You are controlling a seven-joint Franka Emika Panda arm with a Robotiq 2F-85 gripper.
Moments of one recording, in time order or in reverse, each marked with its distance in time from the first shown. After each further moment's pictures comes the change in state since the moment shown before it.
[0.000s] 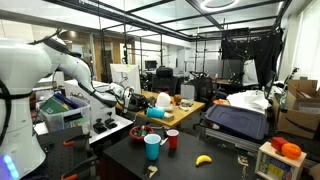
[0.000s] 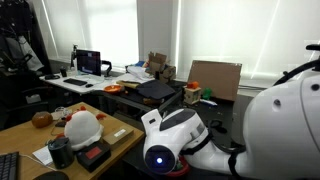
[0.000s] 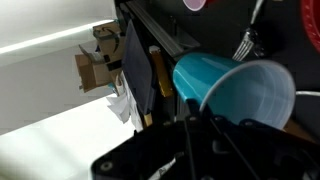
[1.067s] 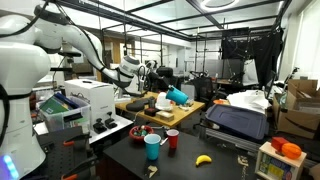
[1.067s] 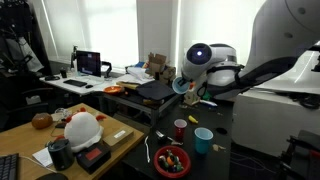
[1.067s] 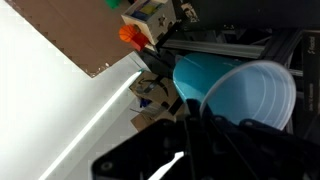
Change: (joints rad) arm -0.063 -0.325 -0.310 -0.437 0.179 0.370 -0.028
